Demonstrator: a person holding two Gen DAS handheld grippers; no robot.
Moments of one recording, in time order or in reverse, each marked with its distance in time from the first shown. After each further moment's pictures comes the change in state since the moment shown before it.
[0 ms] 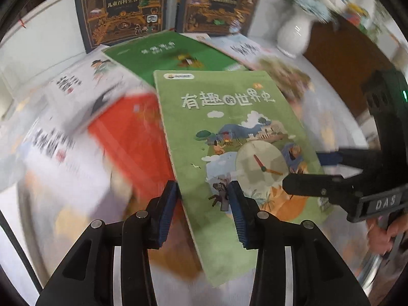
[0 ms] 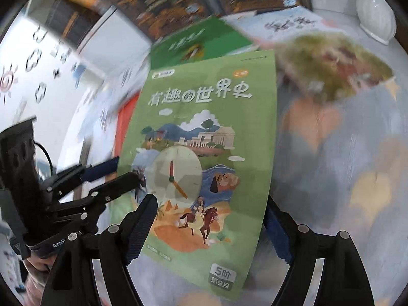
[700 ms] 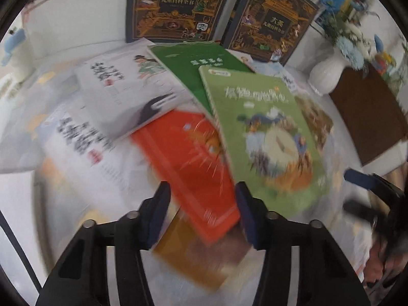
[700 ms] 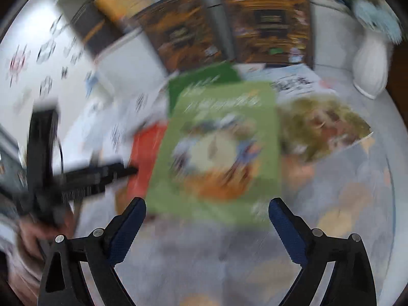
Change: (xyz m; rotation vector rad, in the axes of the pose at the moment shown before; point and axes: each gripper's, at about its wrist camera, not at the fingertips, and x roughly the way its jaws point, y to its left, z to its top) left arm 0.005 0.061 0.039 -0.258 -0.038 -0.007; right arm -0.053 0.005 0.029 -0.051 -0.206 -0.060
